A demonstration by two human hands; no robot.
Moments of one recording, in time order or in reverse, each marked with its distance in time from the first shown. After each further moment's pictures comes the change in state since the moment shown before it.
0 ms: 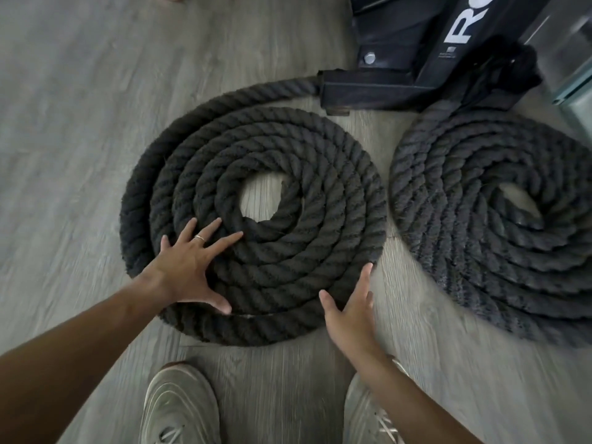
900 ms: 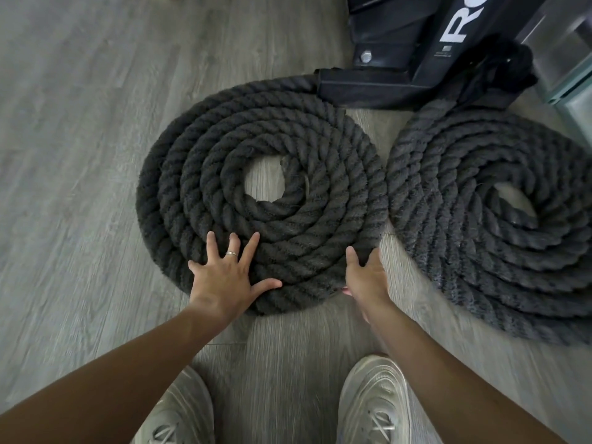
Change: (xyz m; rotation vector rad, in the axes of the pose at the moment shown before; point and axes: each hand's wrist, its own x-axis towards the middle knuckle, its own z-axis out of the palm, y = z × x) left_hand 0.001 0.092 0.024 0.143 0.163 -0.221; right_hand 0.090 0.002 -0.019 0.050 0.141 0.097
